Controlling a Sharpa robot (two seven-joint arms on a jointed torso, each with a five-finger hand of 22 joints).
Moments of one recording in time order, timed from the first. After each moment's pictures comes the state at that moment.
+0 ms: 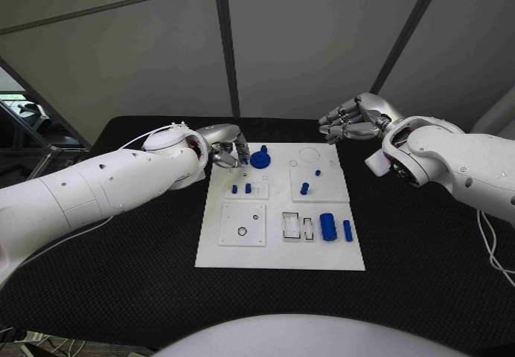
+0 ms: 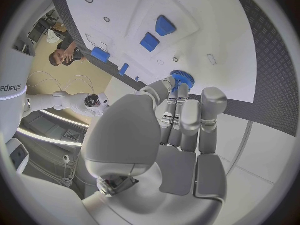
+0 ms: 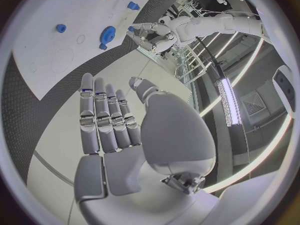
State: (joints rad) left arm 1.16 -0.64 0.06 1.20 -1.42 -0.12 0.01; left_hand 1.42 -0.13 0.45 -0.02 0.15 1.03 0.16 0.17 0.14 1.02 0.09 0.43 0.14 1.35 0.02 1.31 1.04 0.20 1.26 0.12 1.05 1.16; right arm 1.22 -0.78 0.05 1.33 -0.80 -0.27 0.11; right_hand 1.34 -0.13 0.29 0.09 0.37 0.99 0.21 0.07 0.08 1.16 0.15 0.07 0.07 1.23 0.09 0.07 0.15 0.17 1.15 0.18 0.24 0.08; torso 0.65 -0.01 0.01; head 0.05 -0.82
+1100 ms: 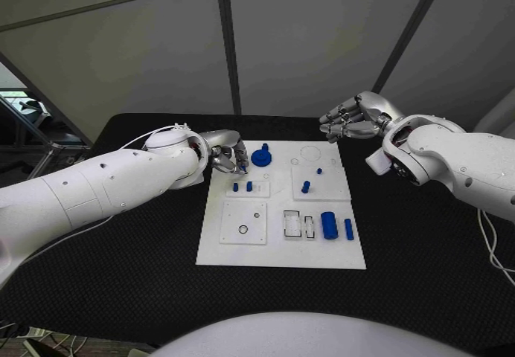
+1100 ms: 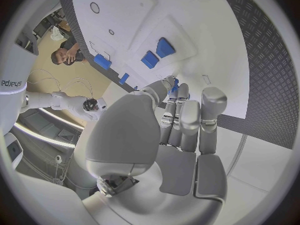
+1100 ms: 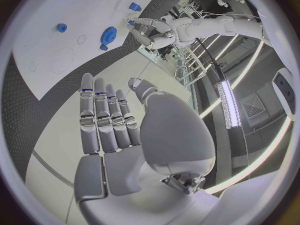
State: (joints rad) left arm 1.15 -0.65 0.06 1.20 -1.41 -0.03 -0.01; left_hand 1.42 -0.13 0.45 -0.02 0.14 1.03 0.16 0.17 0.14 1.03 0.09 0.43 0.14 1.35 0.02 1.31 1.03 0.20 1.26 0.12 1.05 1.16; right arm 1.22 -0.77 0.05 1.33 -0.82 -0.27 0.11; right_hand 1.35 -0.12 0.30 0.08 0.37 0.99 0.21 0.07 0.08 1.16 0.15 0.07 0.07 1.22 0.09 0.07 0.15 0.17 1.15 0.18 0.24 0.08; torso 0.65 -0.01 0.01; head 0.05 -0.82
